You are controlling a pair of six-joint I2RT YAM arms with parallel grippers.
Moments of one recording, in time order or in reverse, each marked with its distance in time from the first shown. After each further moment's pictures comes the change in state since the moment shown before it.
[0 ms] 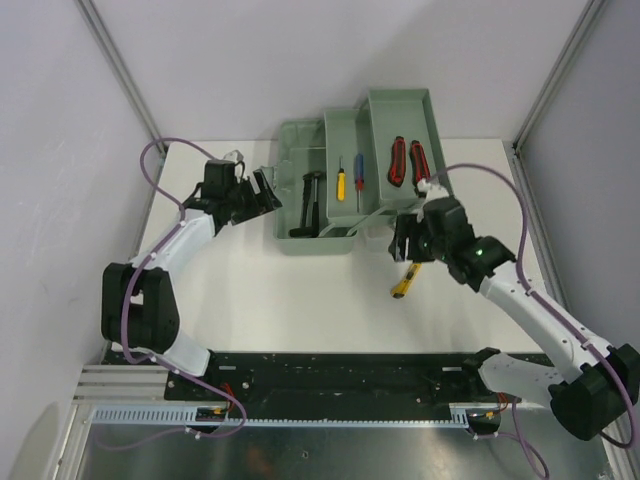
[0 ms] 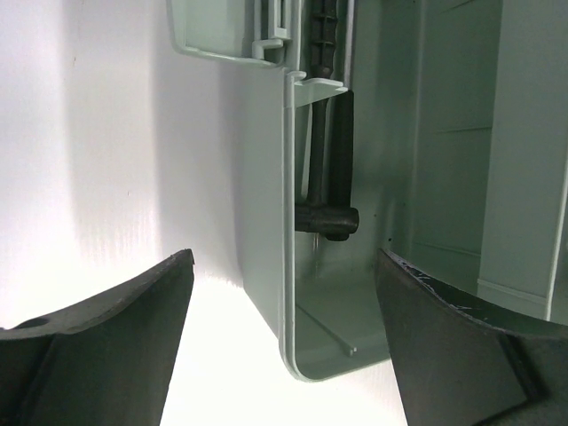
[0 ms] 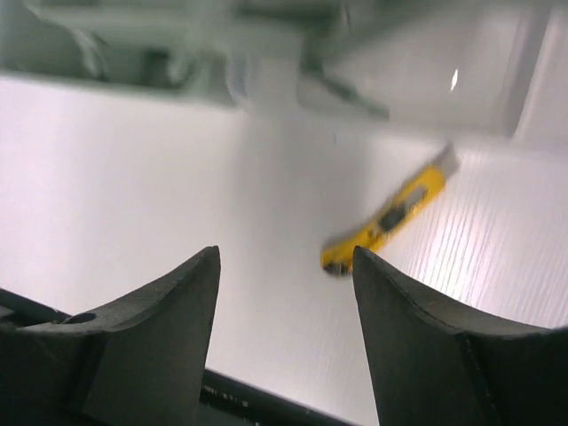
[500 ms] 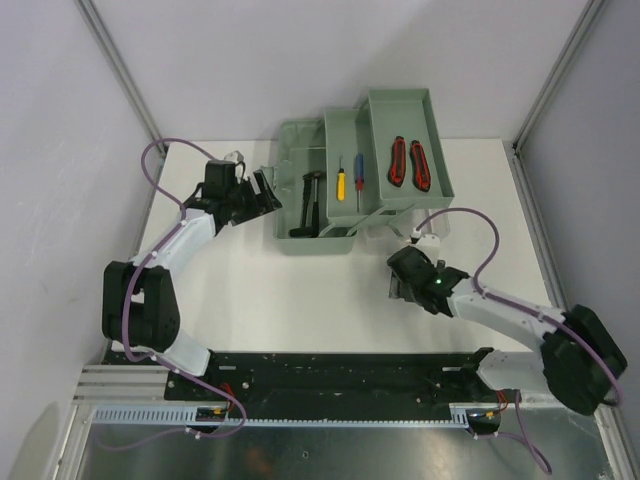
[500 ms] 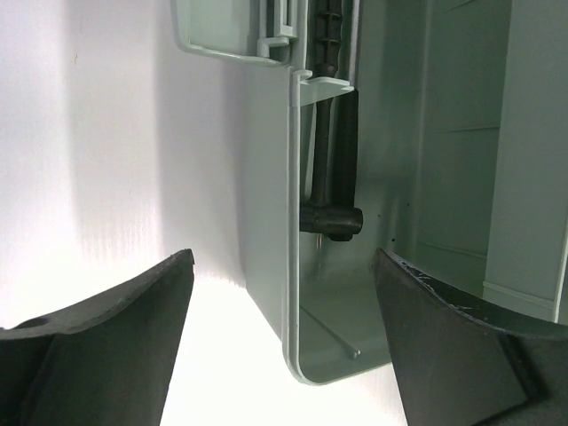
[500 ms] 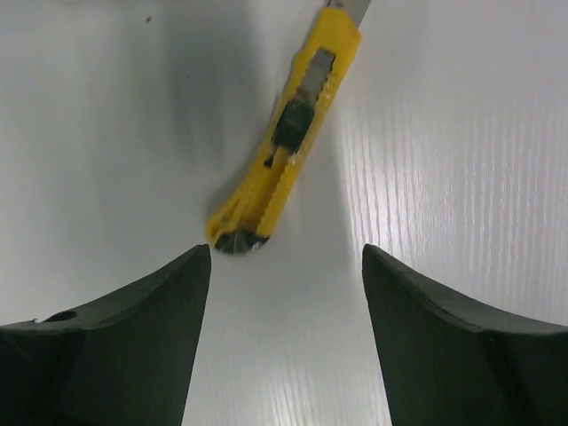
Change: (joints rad) left arm 0.001 0.015 0.000 0.000 -0.002 0.000; right arm 0.237 0.068 -0.394 0.076 0.417 0.366
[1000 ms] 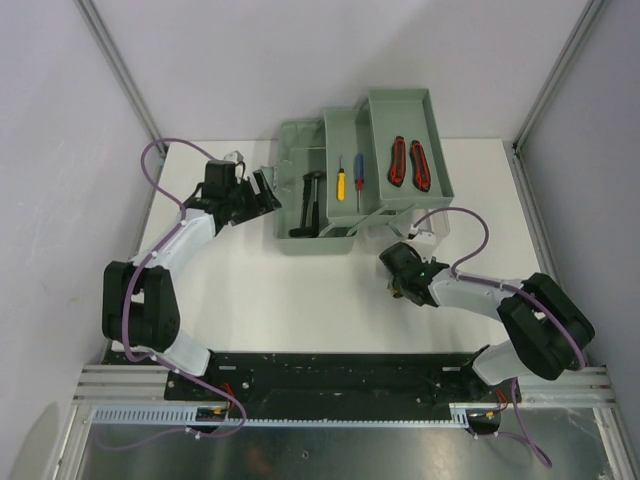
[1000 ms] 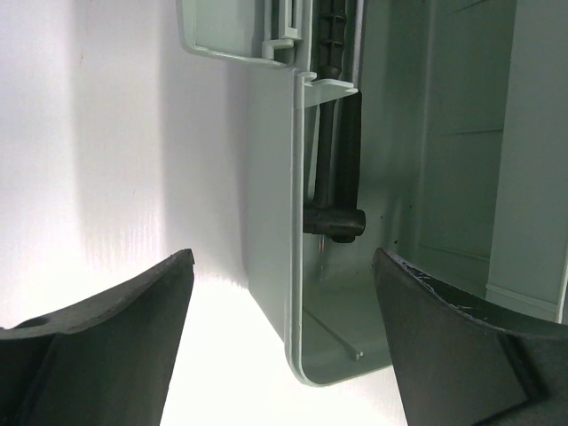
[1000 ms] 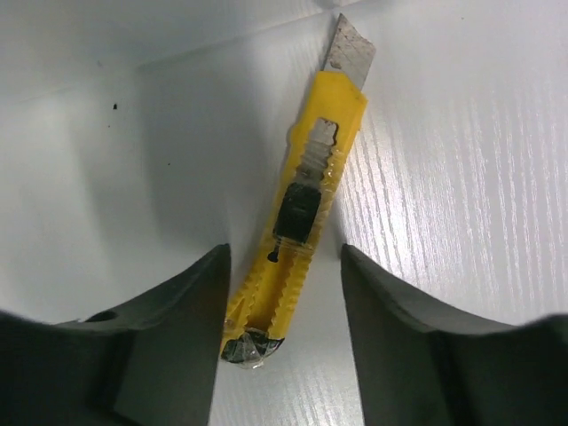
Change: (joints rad) left arm 0.000 0.000 0.000 0.000 -0.009 0.000; right arm -0.042 0.276 -0.001 0.249 0.092 0.058
